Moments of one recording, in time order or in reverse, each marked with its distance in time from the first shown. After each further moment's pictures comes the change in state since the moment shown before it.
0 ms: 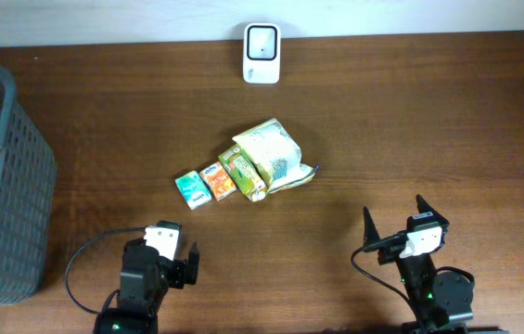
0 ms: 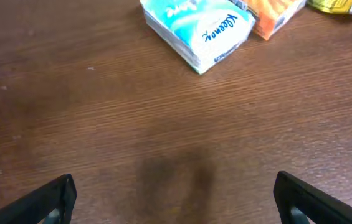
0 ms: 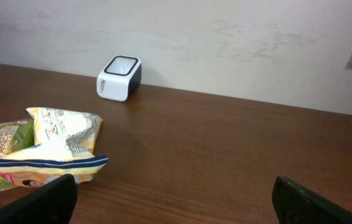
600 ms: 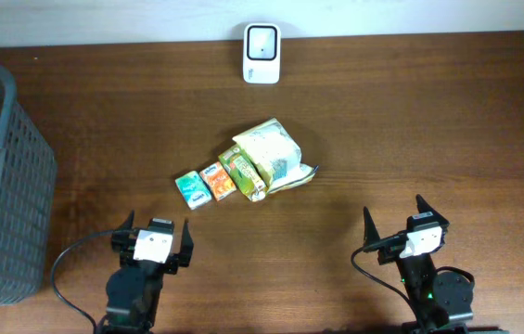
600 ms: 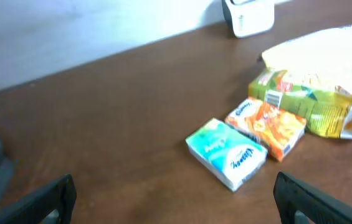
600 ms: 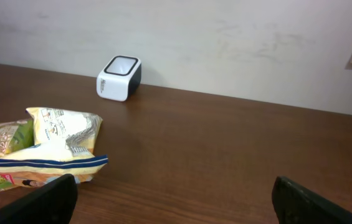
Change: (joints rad) left arm 0.000 -0.360 -0.069 0.176 -0.059 0.157; right arm 0.000 0.000 0.000 0.000 0.000 0.000
